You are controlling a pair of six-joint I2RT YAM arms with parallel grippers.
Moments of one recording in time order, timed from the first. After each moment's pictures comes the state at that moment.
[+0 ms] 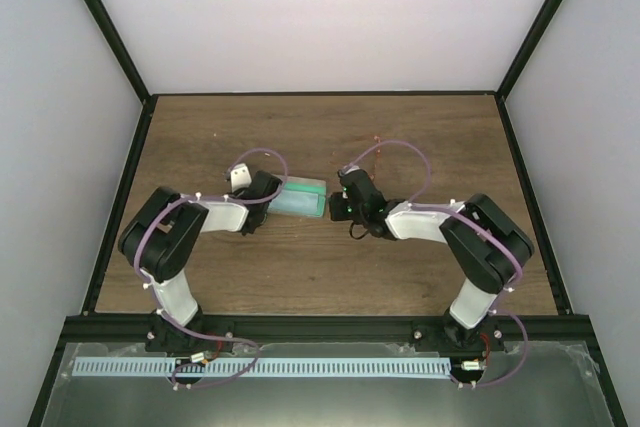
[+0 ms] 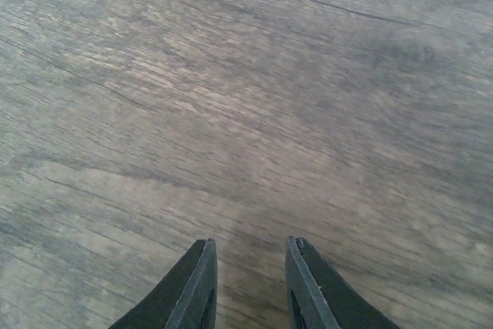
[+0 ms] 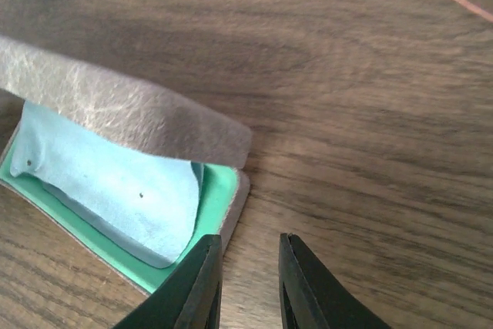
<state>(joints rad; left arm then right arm) -0.53 1.77 0.76 -0.02 -0.74 -0.69 0.72 1.70 0.81 0.15 0.04 0.54</state>
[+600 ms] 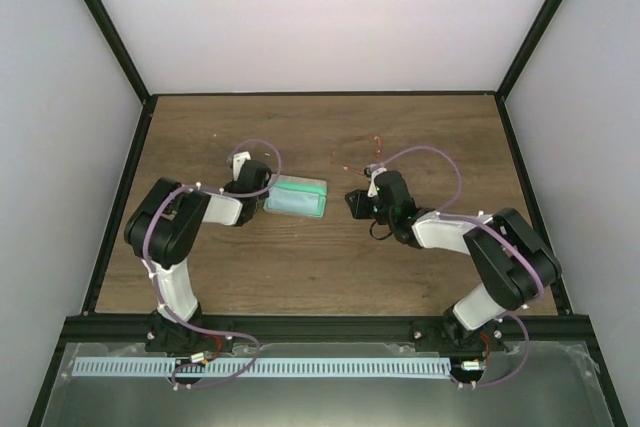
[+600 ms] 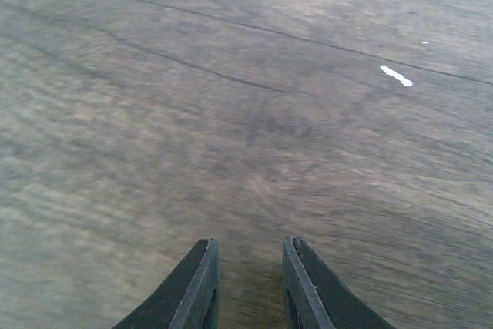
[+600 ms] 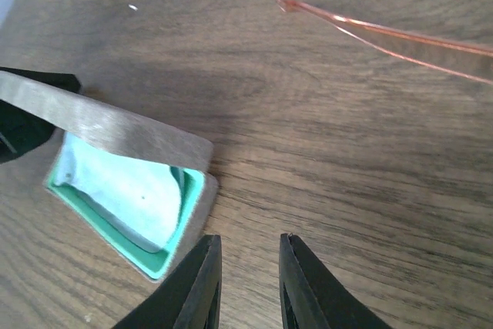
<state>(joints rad) -0.41 1.86 0.77 0.30 -0.46 -0.53 0.56 1.55 0.61 0.32 -0.13 0.54</state>
